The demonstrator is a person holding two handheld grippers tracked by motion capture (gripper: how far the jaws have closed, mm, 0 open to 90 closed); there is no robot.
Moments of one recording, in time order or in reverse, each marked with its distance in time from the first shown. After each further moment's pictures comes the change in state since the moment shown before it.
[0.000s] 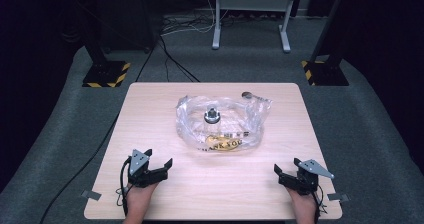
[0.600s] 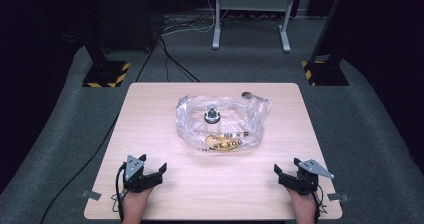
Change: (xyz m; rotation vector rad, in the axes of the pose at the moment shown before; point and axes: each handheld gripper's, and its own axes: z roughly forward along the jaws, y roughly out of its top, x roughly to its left) left arm 0.015 -0.022 -0.008 0.017 0.054 -0.016; right arm 0.000 0.000 0.000 -0.001 -0.002 -0.004
